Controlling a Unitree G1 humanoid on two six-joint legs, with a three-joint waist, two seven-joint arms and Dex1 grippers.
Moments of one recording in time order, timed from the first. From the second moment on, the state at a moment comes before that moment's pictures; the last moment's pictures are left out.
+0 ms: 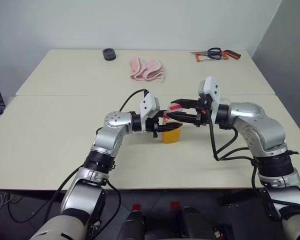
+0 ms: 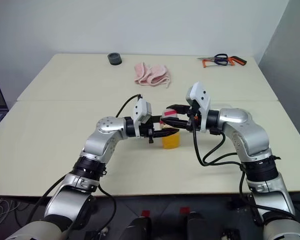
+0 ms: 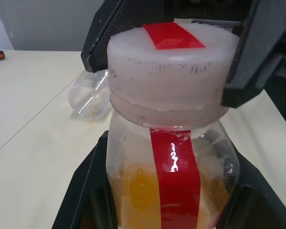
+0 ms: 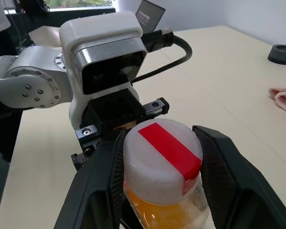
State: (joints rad) left arm -0.74 0.30 -0.17 0.35 -0.26 0.15 -1.14; right arm -0.68 -0.48 0.10 -0.14 0.45 0.63 0.93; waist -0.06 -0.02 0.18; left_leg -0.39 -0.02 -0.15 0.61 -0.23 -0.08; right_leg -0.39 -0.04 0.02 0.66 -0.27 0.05
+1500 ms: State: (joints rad) left arm -0.81 0.30 -0.15 0.52 -0.25 0.05 -1.13; right arm -0.46 -0.30 0.17 -0.44 0.16 0.57 0.38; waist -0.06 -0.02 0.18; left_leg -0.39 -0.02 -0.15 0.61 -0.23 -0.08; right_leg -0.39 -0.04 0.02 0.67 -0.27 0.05
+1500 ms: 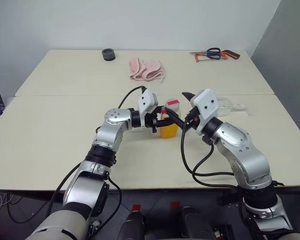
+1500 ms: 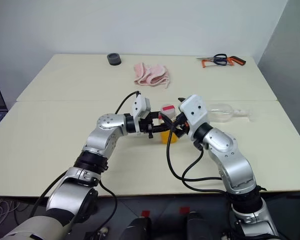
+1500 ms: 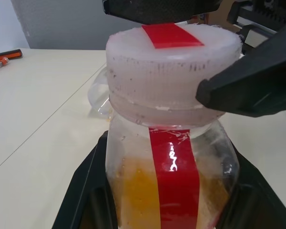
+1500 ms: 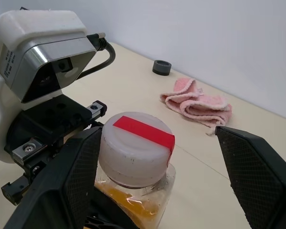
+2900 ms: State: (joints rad) left arm -0.80 0.31 -0.15 0.49 -0.25 0.08 -1.13; right arm -0.50 -0.30 0.18 -0.53 0.21 0.69 0.34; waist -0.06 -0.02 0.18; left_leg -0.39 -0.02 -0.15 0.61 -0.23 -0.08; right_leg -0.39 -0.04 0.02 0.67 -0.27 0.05
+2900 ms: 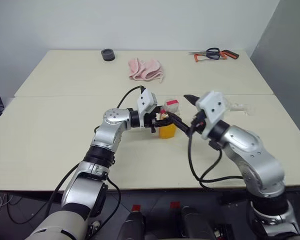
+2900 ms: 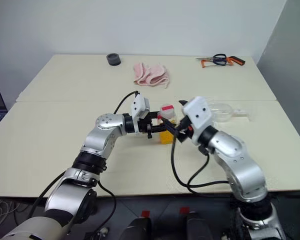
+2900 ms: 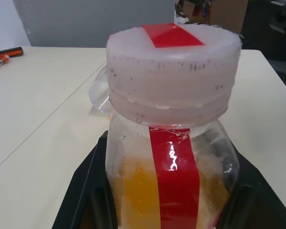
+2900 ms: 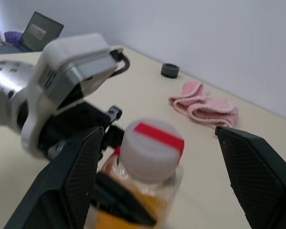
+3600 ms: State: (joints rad) left arm -0.81 0.30 -0.15 0.50 -0.24 0.07 -1.13; right arm -0.51 -0.27 0.19 -0.45 0.20 0.68 0.37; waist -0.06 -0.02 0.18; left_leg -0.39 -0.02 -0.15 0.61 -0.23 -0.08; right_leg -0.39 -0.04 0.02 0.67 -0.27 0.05
